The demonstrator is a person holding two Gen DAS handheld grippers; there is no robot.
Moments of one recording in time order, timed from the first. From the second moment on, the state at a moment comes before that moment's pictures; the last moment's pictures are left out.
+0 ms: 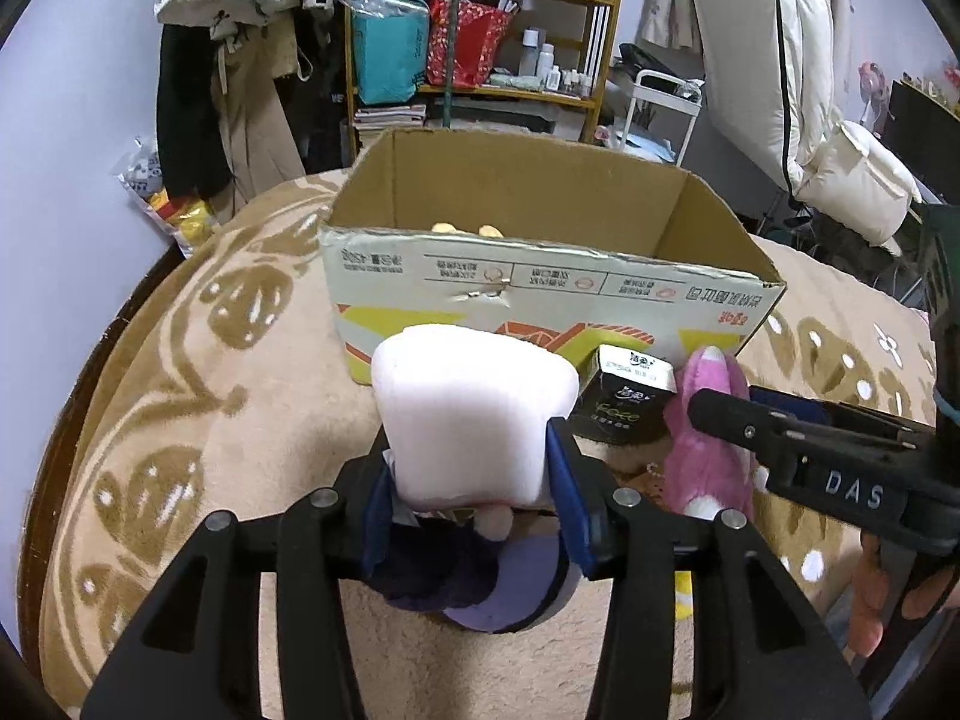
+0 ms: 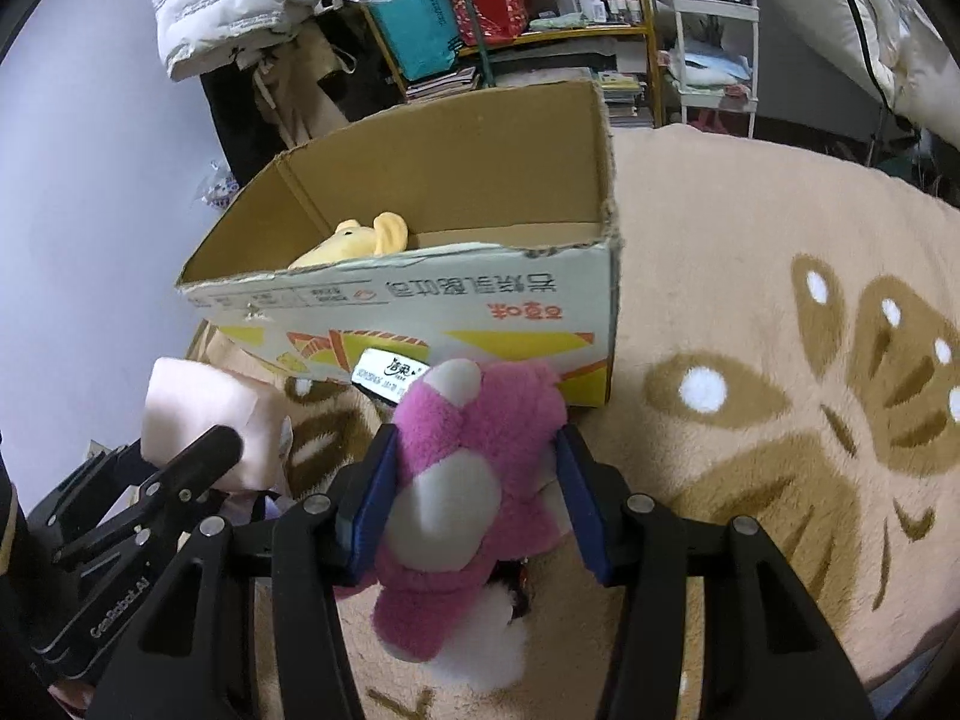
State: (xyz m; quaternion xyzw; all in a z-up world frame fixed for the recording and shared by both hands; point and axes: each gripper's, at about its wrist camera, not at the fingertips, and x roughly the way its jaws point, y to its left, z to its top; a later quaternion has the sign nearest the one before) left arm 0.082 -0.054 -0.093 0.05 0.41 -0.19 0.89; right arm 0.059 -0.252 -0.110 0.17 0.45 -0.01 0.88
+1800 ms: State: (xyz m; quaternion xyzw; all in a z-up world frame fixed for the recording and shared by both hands) left arm 0.076 -0.049 -0.076 0.03 0.37 -0.20 0.91; right arm 0.036 -0.247 -0.075 0.14 0.38 -0.02 0.92
